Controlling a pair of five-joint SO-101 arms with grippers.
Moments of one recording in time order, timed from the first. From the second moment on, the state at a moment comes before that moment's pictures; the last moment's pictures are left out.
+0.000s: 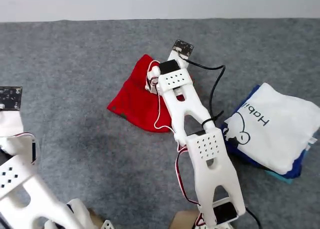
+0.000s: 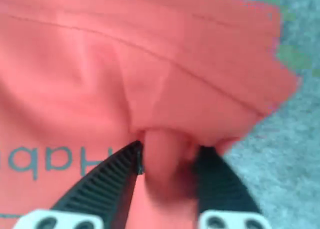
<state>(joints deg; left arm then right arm) -44.3 -42.4 35.2 86.8 -29.8 -24.4 59.0 -53.5 79.5 -45.1</state>
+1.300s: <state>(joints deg) -44.3 -42.4 35.2 86.8 -30.3 -6.8 1.1 -28.7 100.5 -21.5</state>
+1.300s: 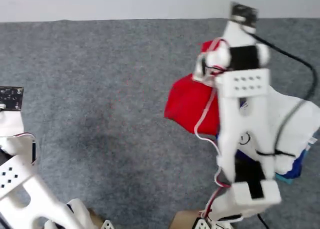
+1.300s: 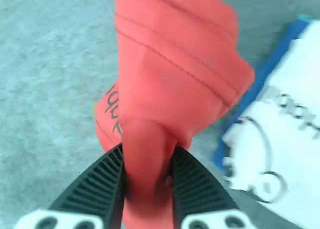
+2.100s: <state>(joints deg) -44.3 -42.4 35.2 86.8 -30.3 17.1 -6.3 -18.2 100.6 -3.7</state>
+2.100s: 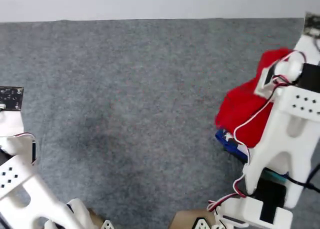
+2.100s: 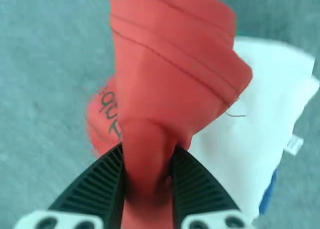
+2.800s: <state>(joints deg) -44.3 -42.4 35.2 86.8 -30.3 33.0 -6.3 -5.7 90.6 9.4</state>
